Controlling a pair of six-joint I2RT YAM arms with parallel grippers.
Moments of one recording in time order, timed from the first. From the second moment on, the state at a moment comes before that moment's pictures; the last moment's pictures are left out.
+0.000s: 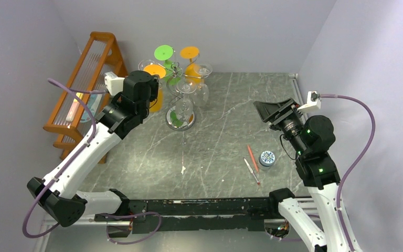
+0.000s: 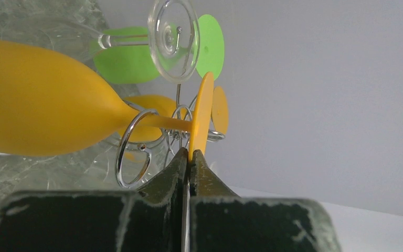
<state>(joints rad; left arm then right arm) -0.62 1.25 1.40 -0.48 -0.69 -1.60 0.23 0.64 0.96 -0.31 -0.14 0.81</state>
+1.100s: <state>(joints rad) -0.61 1.16 1.35 -0.52 -0.51 -1.45 0.23 0.63 0.96 -0.30 -0.16 0.83</state>
